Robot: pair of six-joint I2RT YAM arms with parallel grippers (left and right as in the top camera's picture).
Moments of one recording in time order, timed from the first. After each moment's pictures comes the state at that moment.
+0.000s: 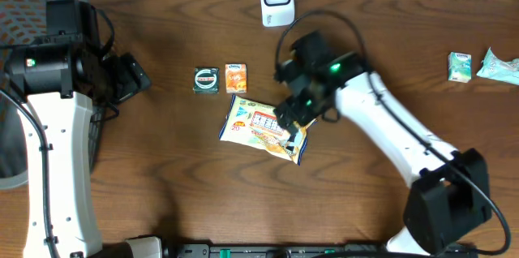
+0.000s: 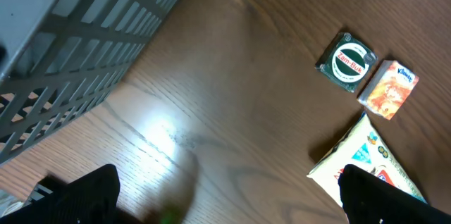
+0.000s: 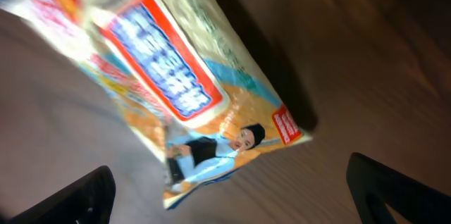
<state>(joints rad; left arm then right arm) 0.11 1.48 1.69 -1.47 -0.08 -0.49 0.54 1.77 1.41 -0.99 -0.12 -0.13</state>
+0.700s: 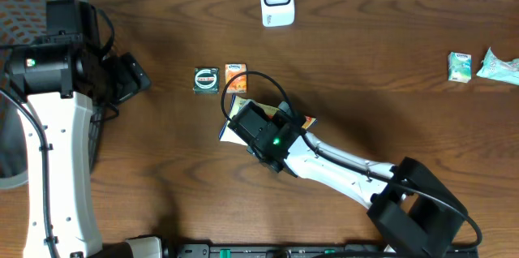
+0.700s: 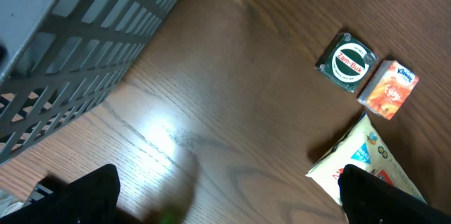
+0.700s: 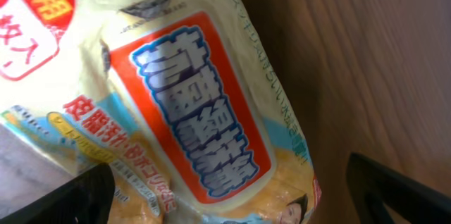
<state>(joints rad) 0.11 1.48 1.69 -1.47 -0.08 -0.49 0.91 1.79 1.08 -0.48 0.49 -0.07</state>
